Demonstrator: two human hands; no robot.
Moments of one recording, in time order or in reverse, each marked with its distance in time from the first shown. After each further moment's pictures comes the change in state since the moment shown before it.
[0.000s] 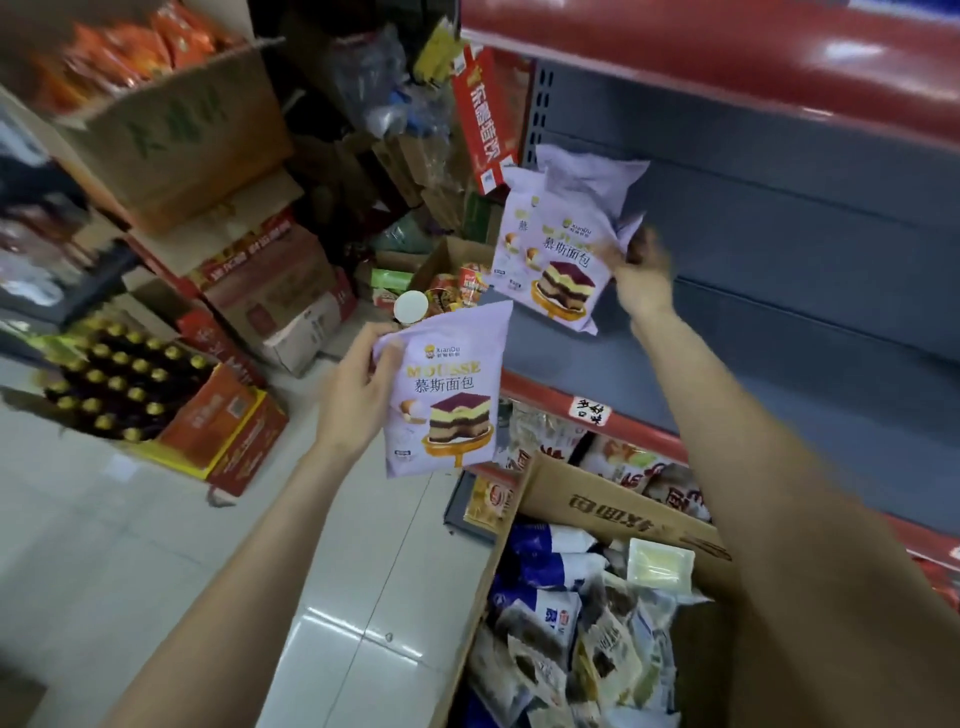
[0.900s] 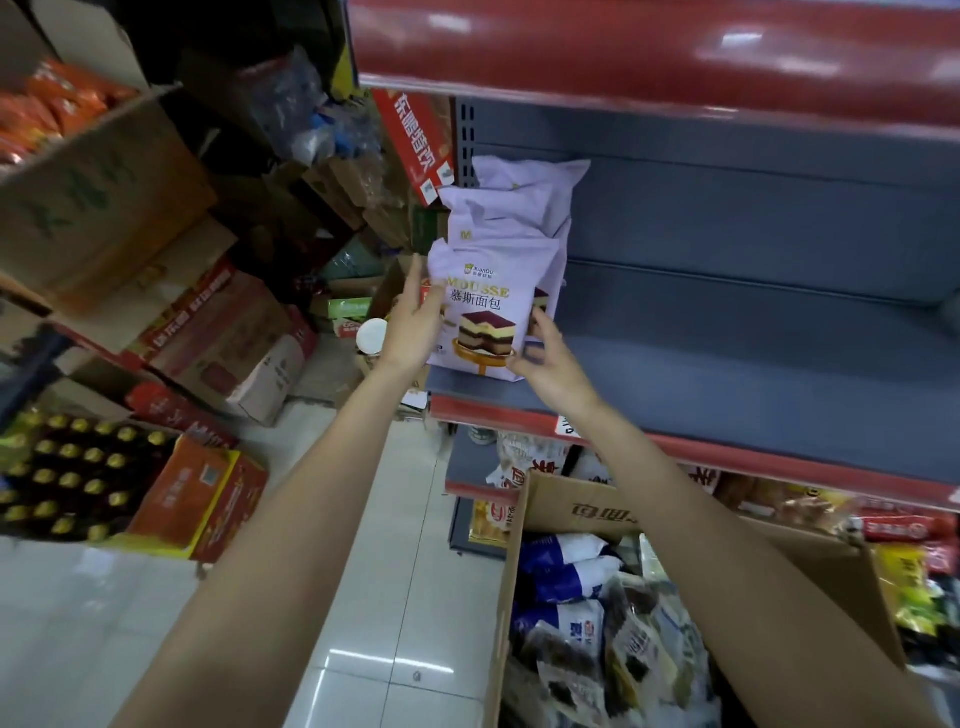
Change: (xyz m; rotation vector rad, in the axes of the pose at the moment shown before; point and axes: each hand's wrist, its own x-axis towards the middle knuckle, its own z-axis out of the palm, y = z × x) left_hand 0.125 0.036 0.096 -0.253 -0.310 -0.136; right_hand -0.077 0.022 0.037 0.018 -0.288 0.178
